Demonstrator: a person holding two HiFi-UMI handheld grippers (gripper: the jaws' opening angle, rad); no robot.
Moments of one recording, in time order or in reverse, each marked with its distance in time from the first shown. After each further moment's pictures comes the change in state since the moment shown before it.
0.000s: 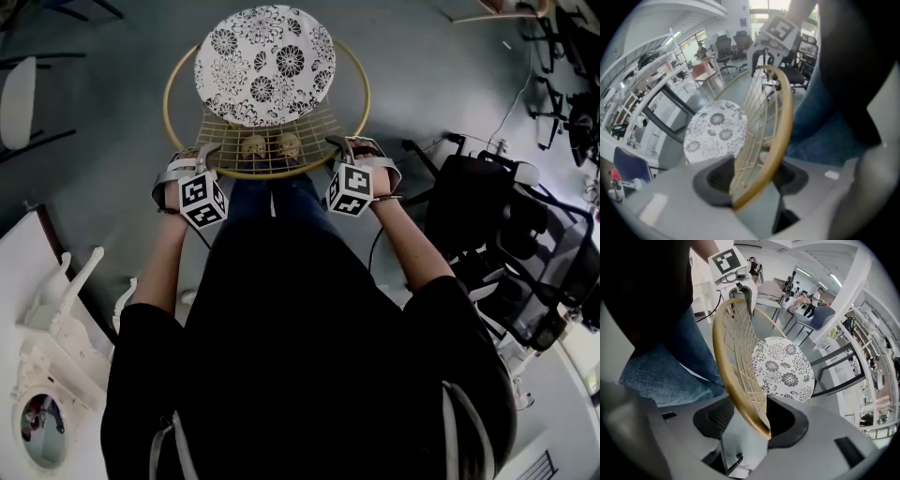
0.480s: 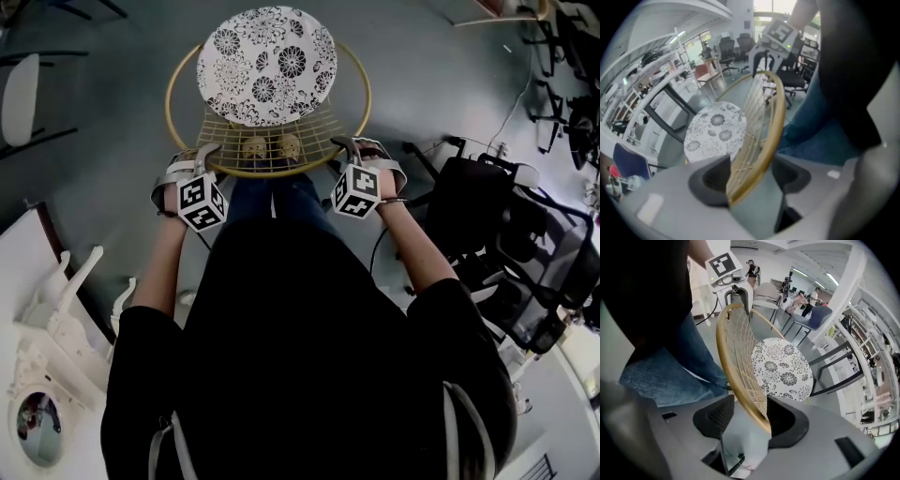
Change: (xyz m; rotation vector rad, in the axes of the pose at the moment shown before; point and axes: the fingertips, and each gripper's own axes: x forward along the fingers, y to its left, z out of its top) left arm -0.011 -0.006 0.003 -0.037 -0.025 -0.003; right arm -0.013 -0.001 -0.003 0.032 -0.019 0.002
